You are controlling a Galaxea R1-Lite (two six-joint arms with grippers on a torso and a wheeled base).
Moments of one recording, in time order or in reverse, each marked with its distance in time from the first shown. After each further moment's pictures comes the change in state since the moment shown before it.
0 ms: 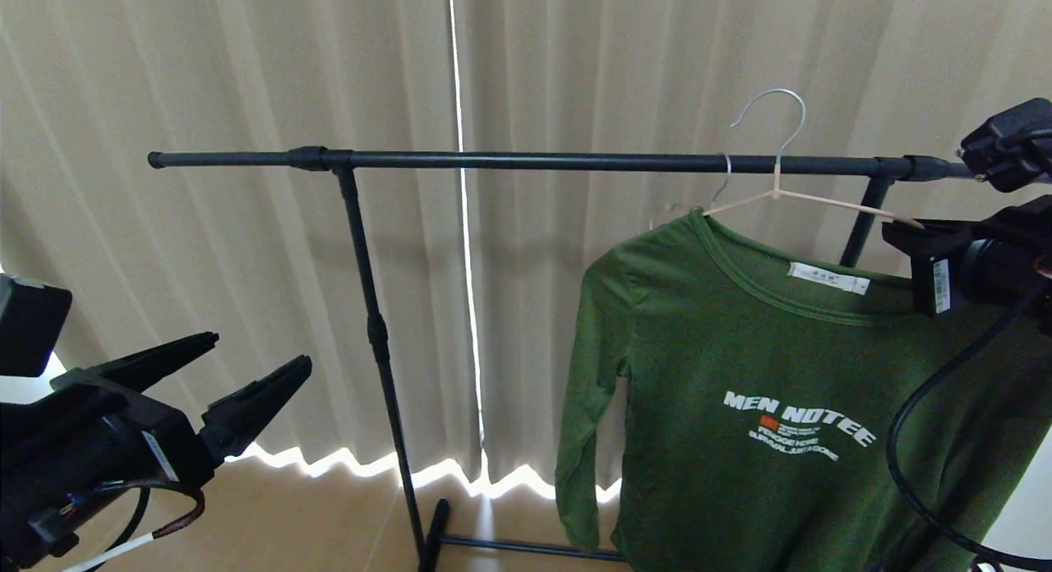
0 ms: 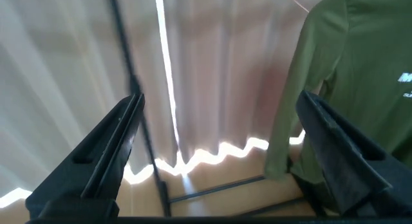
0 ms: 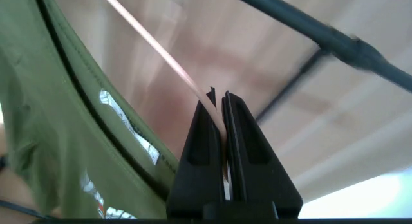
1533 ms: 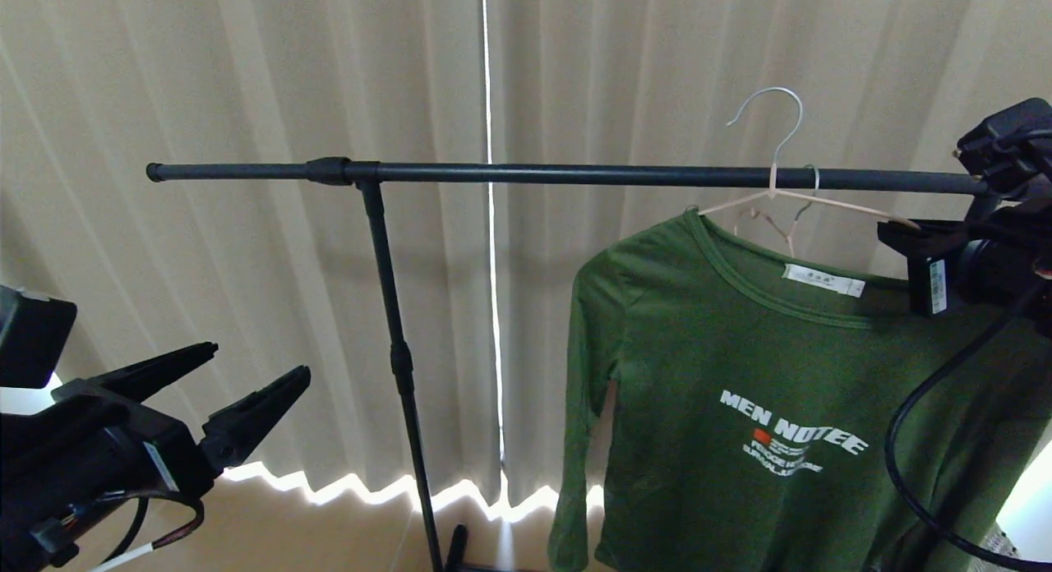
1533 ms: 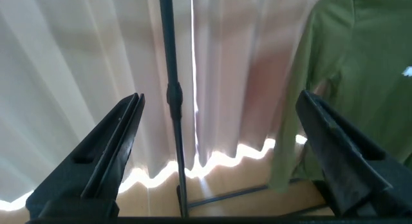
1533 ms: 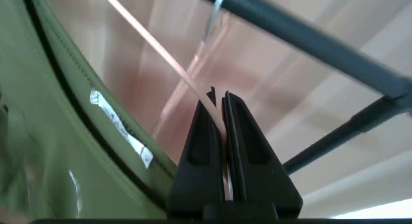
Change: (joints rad) left arm 0.001 -0.006 0.021 0.000 0.001 0.001; right arm 0.000 0.007 -0.001 -0.002 0.000 0.000
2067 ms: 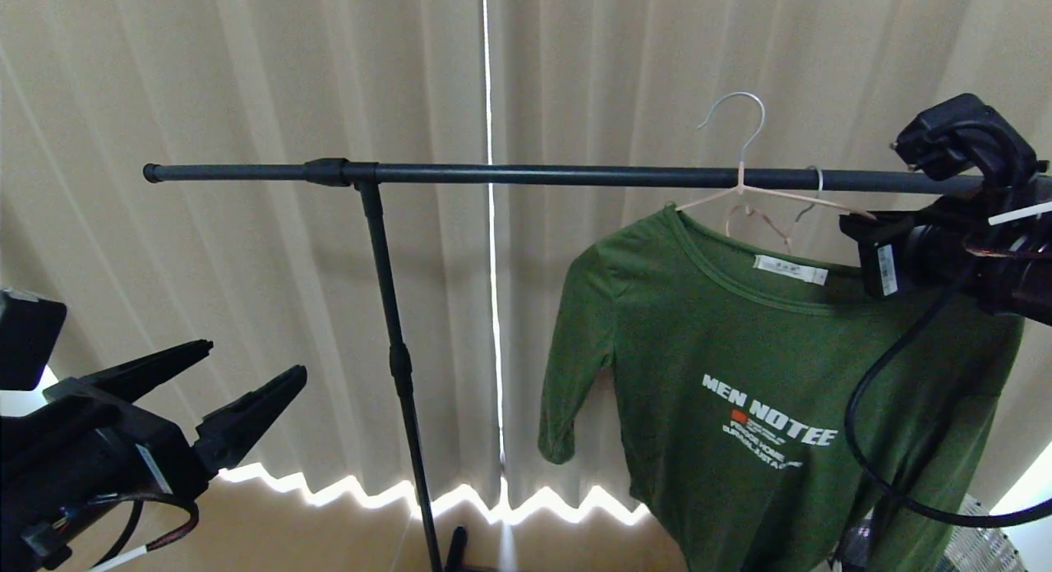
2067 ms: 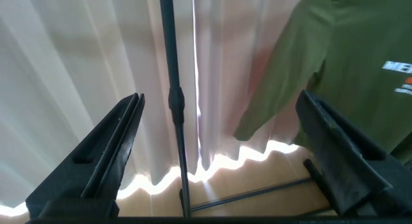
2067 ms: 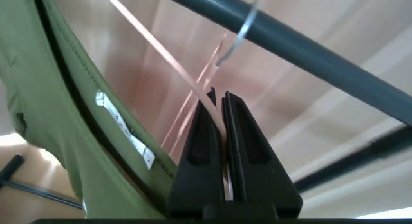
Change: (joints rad) left arm 0.001 -0.012 0.000 0.000 0.000 0.014; right arm 0.041 0.113 -0.094 0.001 -0.043 0.000
